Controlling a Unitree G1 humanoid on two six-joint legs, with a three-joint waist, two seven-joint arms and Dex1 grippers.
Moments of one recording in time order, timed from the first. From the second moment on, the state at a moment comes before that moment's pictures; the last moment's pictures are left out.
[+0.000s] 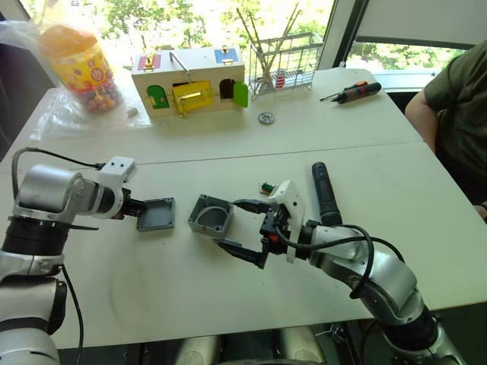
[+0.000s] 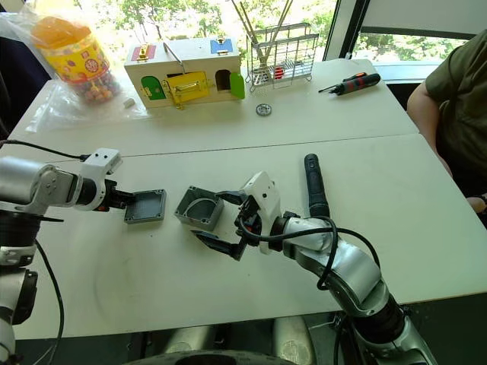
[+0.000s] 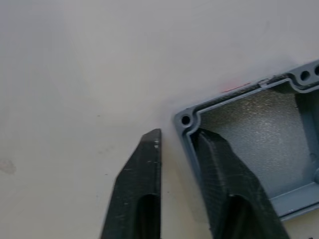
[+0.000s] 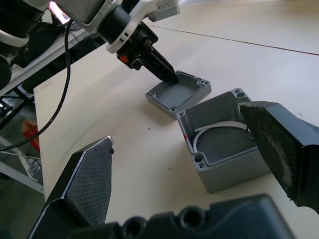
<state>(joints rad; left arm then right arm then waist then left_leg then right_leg) -0.68 0.85 -0.08 0.08 -0.43 1.50 -0.52 -0.27 -0.45 0.33 -0.67 0.51 0.77 0.47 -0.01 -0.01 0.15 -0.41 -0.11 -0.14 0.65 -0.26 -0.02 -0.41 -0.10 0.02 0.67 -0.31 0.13</state>
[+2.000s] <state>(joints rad) -0.86 0.45 0.09 -0.07 -0.43 0.83 -0.47 -0.82 -0.09 -0.17 -0.09 0.89 1.04 0.17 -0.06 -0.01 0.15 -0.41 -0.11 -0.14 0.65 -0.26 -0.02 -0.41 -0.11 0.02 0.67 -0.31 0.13</state>
